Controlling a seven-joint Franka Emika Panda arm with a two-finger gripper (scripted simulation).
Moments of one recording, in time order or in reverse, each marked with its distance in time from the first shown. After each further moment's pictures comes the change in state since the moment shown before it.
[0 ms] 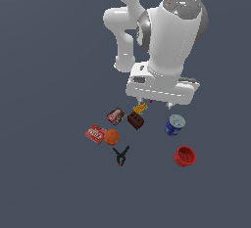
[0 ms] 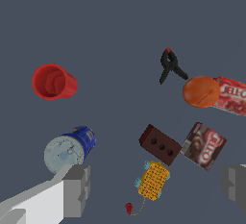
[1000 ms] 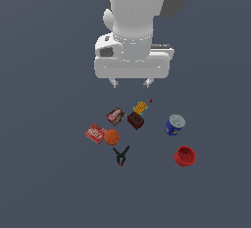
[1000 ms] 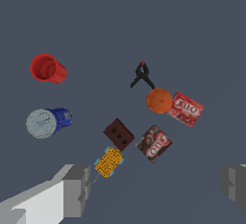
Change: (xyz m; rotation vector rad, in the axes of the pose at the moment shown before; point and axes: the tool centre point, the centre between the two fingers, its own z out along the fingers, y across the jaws) arm 0.001 0.086 -0.075 0.005 0.005 -0.214
